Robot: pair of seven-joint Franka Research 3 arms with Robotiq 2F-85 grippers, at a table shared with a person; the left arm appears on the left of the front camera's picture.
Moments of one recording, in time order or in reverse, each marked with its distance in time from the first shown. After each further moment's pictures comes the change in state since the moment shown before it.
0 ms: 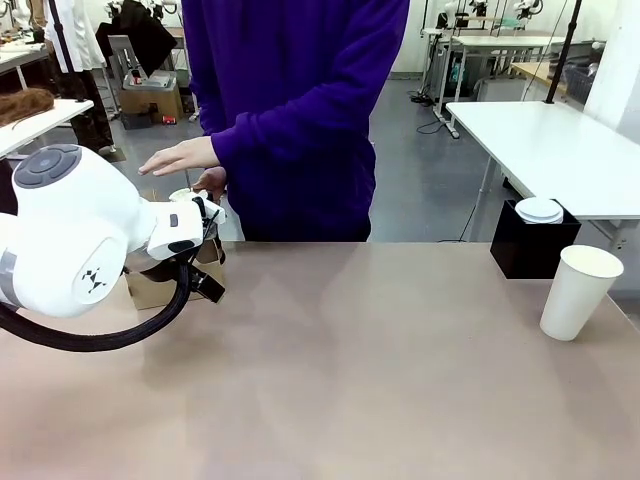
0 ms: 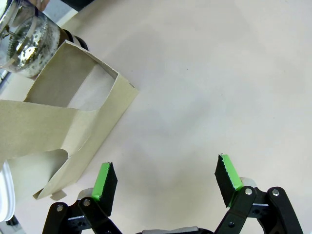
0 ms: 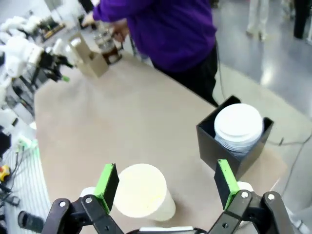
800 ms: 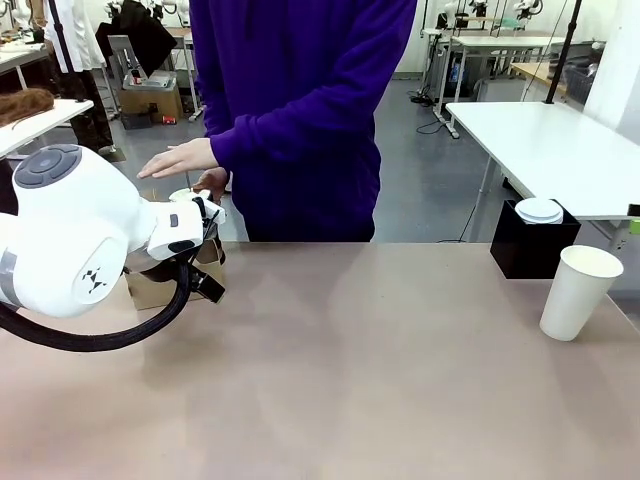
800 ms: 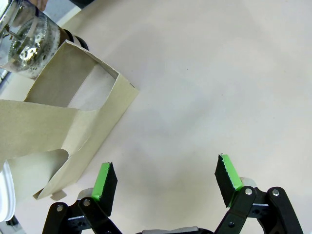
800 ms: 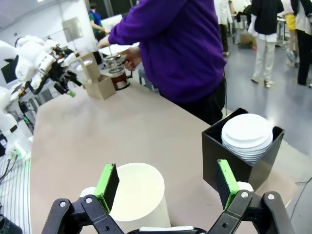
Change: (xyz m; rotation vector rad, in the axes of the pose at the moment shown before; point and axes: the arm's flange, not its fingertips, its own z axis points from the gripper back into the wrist) left arm 0.000 0.000 0.000 0.000 0.000 0.000; right arm -0.071 -0.007 -0.027 0.047 -0.217 0.075
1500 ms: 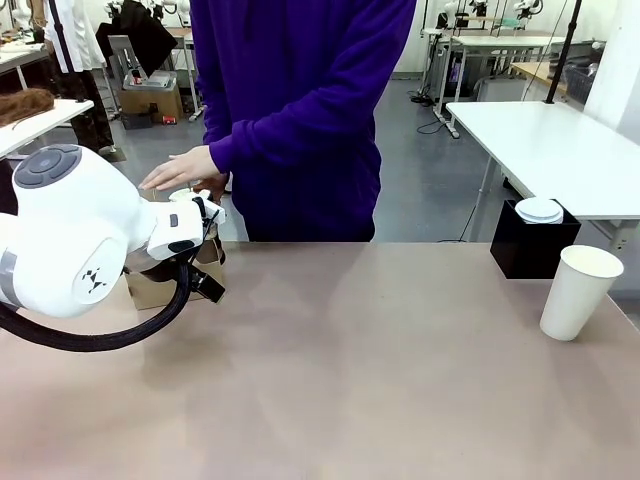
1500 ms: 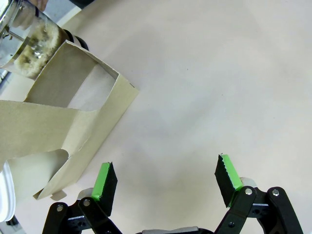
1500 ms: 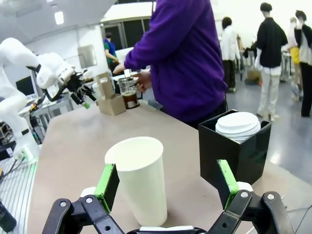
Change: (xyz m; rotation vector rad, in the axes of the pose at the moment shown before) left arm 0.000 0.000 0.000 0.000 0.000 0.000; right arm -0.075 -0.019 0.063 0.069 -0.215 0.056
